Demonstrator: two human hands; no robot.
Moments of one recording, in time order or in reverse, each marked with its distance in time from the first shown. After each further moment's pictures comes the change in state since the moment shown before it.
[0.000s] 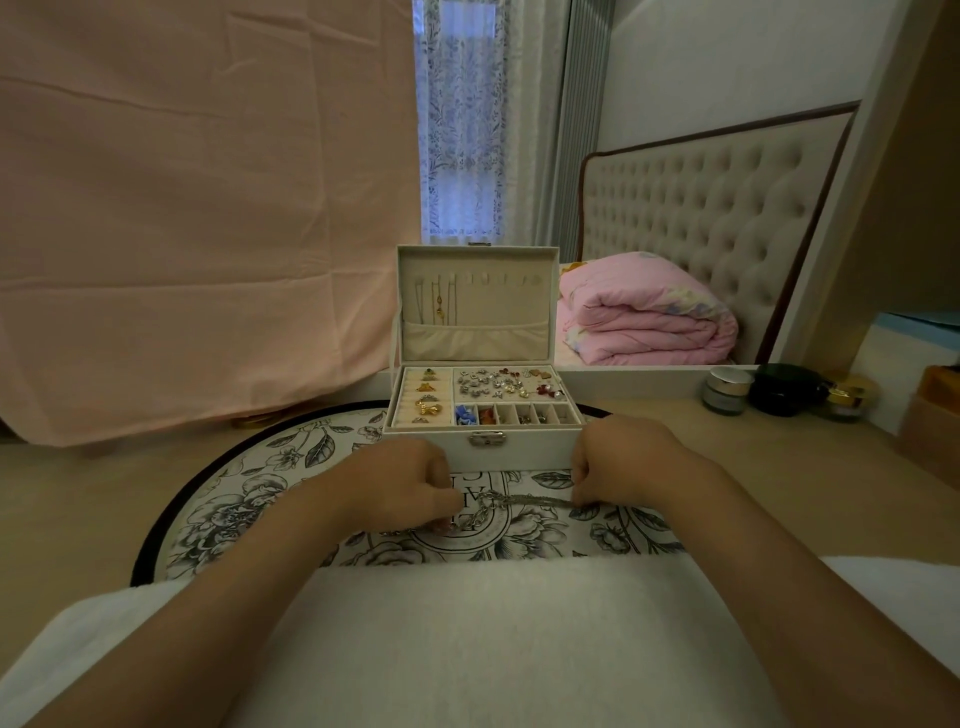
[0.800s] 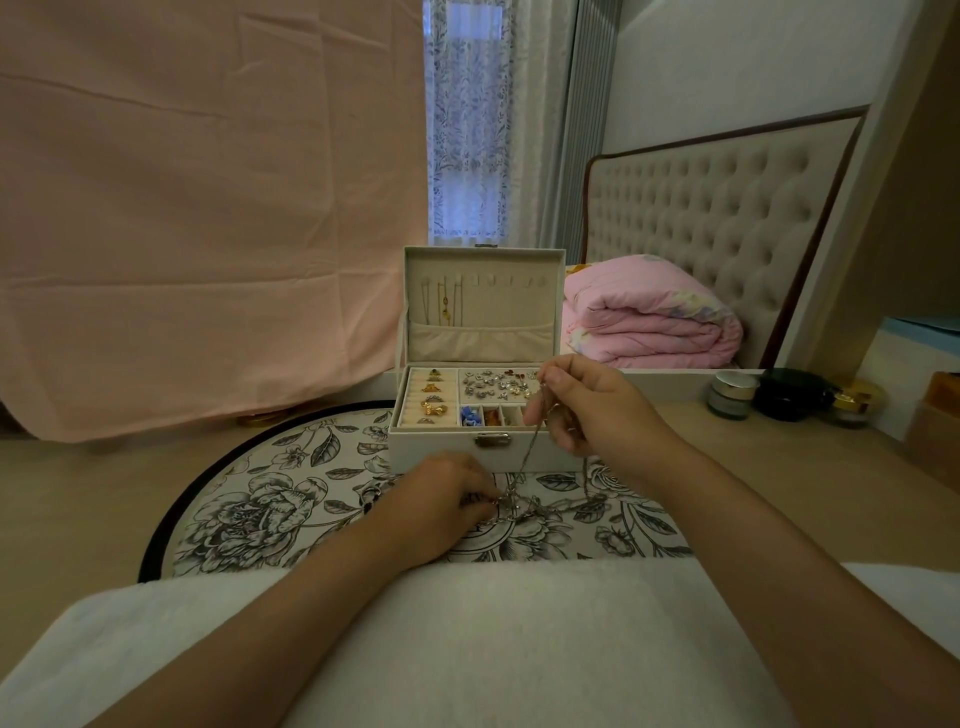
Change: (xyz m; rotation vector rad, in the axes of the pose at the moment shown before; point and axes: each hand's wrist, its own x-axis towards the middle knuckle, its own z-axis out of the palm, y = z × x) left_hand 0.016 0.007 0.045 -0.006 0.229 0.241; right_hand -0.005 -0.028 -0.023 1.487 0.241 -0.166
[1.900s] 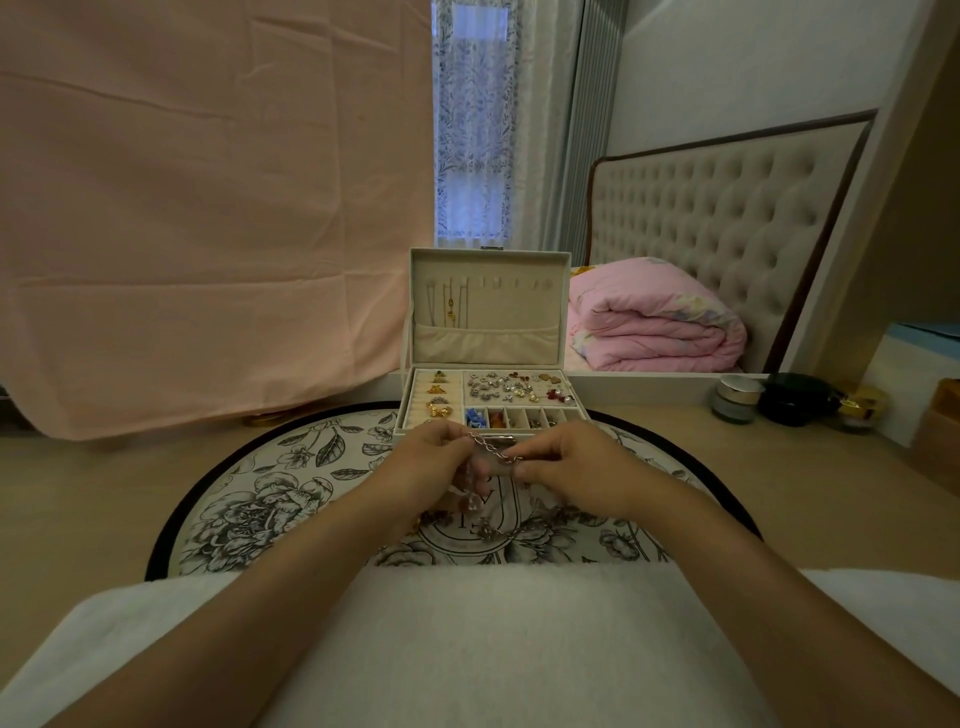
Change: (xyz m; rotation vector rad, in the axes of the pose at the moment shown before) left_hand 0.001 0.019 -0.032 -1.045 0.123 -0.527; right_hand 0.003 0.035 0.005 -0.583 -0.230 0.068
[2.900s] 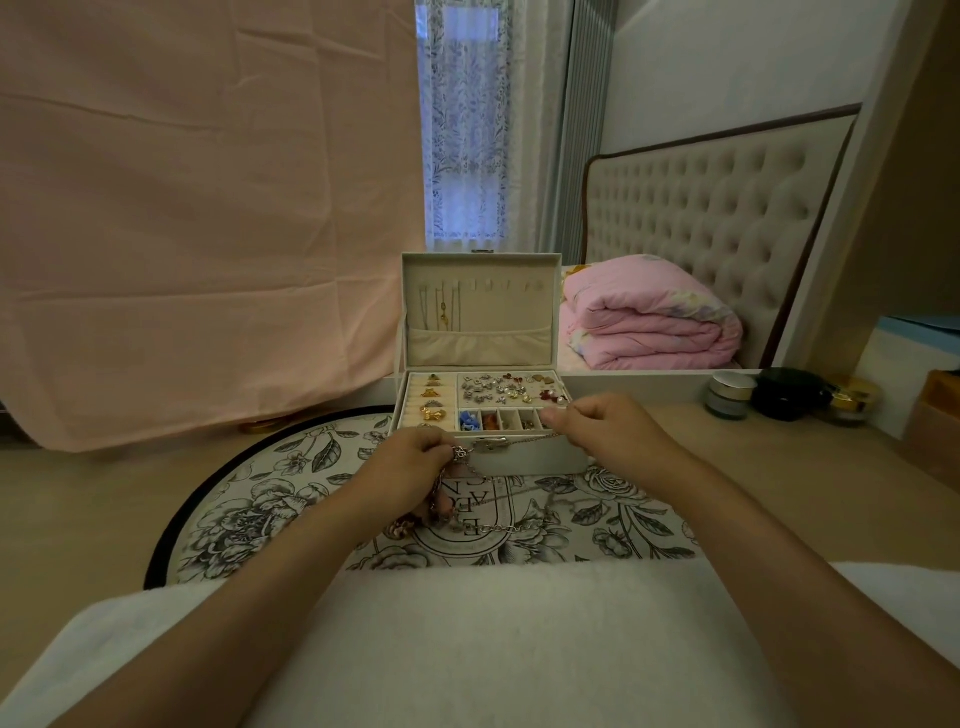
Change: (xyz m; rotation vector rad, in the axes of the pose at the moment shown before) left_hand 0.000 0.001 -0.012 0.407 0.044 0.076; right_hand -0.010 0.007 -0.032 0.159 0.258 -0.047
